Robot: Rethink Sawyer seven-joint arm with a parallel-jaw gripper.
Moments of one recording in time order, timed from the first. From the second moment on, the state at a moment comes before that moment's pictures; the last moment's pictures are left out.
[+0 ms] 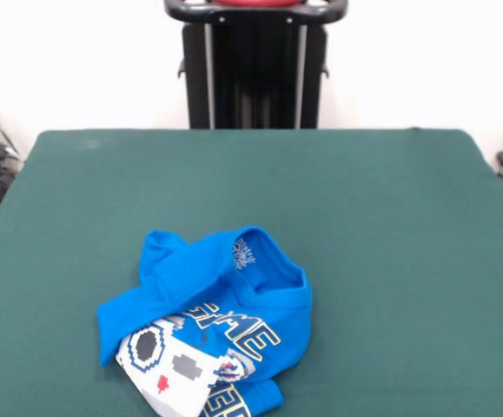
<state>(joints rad) -0.37 -0.62 0.22 0.79 -0.47 1.33 2.77</state>
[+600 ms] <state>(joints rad) -0.35 -0.36 0.22 0.71 -0.48 1.22 2.77</state>
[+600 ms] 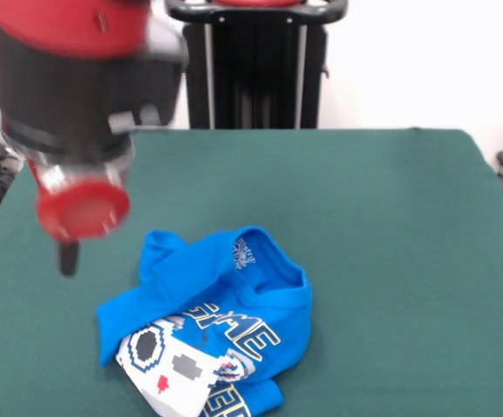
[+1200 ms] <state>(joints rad) -0.33 -0.25 0.22 0.65 -0.44 1.32 2.77</state>
